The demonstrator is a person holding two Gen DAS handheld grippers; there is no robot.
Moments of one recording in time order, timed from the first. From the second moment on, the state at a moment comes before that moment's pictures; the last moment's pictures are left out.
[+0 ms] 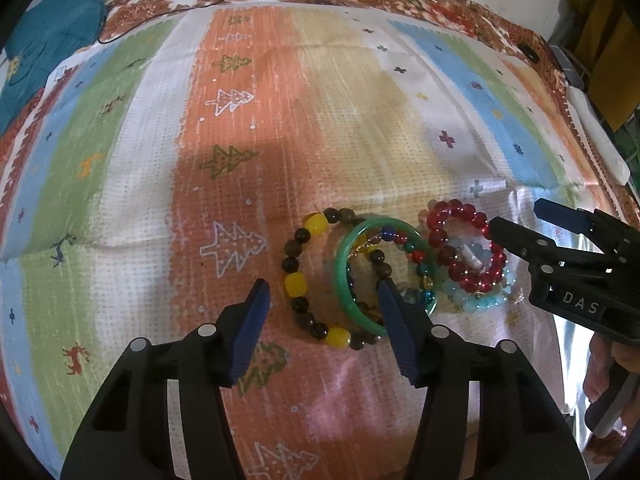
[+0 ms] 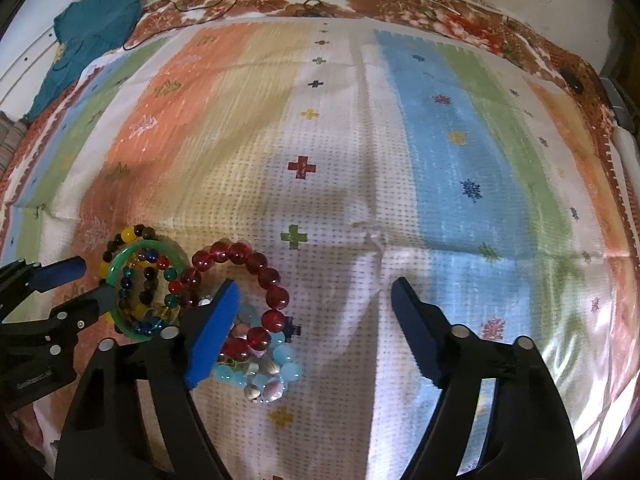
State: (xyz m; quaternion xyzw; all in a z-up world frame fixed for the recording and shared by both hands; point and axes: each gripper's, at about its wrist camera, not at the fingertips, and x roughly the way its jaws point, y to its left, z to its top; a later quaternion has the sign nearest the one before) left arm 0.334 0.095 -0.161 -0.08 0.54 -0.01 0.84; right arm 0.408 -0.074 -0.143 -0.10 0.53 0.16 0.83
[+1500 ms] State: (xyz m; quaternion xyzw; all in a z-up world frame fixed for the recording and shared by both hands) left arm 0.329 0.079 -0.109 -0.04 0.50 0.01 0.86; right arm 0.379 -0.060 -0.099 -0.12 0.48 0.22 0.84
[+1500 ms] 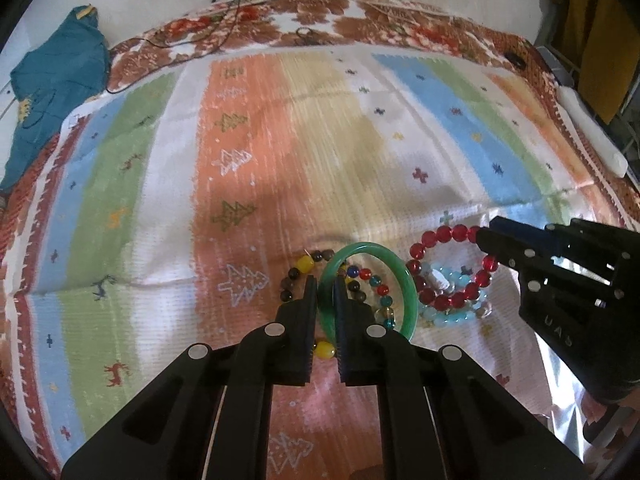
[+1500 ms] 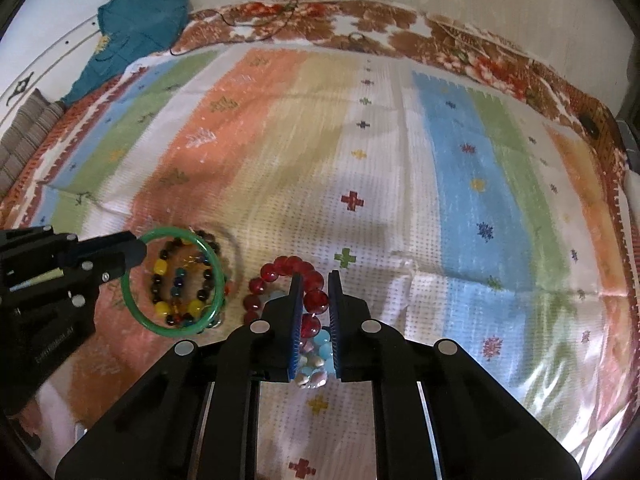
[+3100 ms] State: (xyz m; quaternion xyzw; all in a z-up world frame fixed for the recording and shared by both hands) left arm 0.223 0.053 -0.044 -0.03 0.47 0.02 0.88; right arm 0.283 -0.110 -0.021 -0.11 0.42 0.23 0.87
